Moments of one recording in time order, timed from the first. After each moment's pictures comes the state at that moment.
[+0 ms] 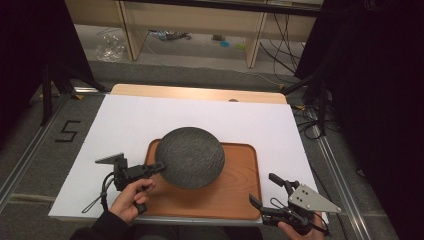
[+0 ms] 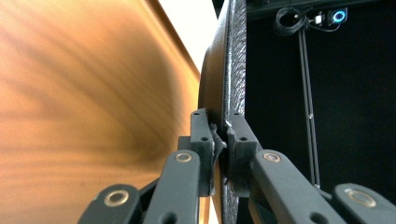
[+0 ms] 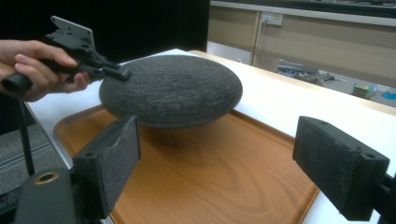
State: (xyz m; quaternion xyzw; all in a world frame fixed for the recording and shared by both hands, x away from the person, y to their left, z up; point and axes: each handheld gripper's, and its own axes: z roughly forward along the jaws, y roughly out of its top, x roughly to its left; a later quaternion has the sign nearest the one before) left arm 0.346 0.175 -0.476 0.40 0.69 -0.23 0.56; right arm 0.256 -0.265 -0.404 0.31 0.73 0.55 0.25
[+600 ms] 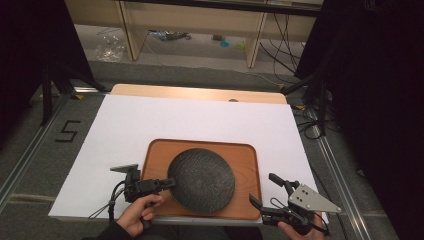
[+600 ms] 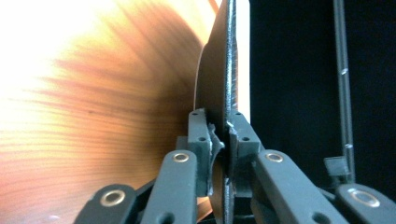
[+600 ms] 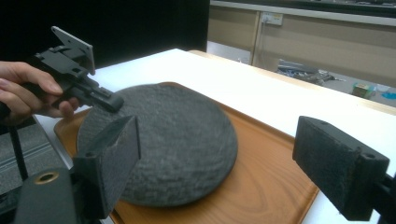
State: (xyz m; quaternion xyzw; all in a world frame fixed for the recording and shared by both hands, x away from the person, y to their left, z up) left arm 0.331 0.150 -0.488 0.47 0.69 -0.24 0.50; right arm 0.256 -0.265 -0.404 0.31 0.74 0.55 0.25
